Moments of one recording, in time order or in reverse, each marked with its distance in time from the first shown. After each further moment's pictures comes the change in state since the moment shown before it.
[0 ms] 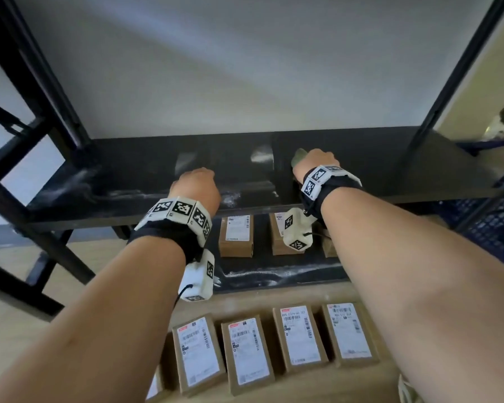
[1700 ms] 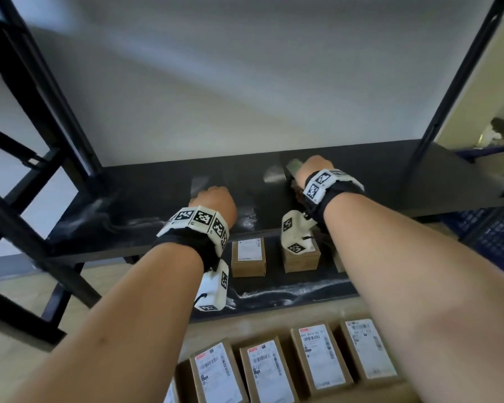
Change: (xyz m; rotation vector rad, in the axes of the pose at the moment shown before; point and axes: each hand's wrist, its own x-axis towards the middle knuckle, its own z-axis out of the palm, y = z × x) left_hand 0.019 -0.005 -0.016 0.164 -0.145 0.042; right_hand -0.010 -0.050 -0.010 0.080 -0.037 0.096
